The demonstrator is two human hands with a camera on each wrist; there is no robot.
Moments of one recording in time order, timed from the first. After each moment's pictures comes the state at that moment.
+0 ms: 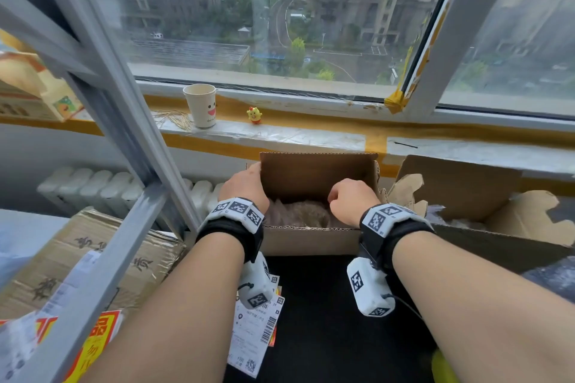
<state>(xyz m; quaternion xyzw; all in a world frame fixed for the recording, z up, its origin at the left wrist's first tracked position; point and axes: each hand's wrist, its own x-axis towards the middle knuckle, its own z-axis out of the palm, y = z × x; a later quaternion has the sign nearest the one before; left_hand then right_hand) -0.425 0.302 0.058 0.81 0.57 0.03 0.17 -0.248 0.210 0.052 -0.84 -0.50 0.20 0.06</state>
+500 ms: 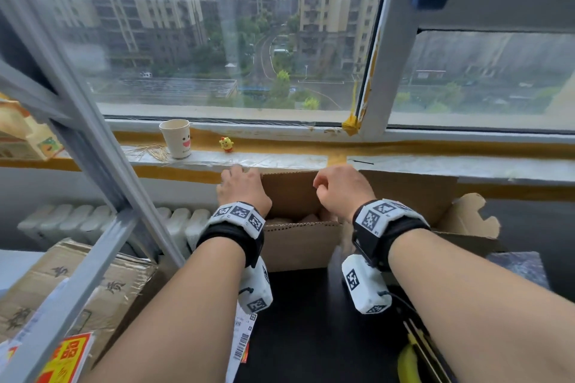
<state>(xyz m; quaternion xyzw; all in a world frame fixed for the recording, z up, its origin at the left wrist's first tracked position) -0.371 0.256 0.106 0.82 0.56 0.09 0.08 -0.213 0.164 0.114 -0.81 -0.55 0.05 0.18</state>
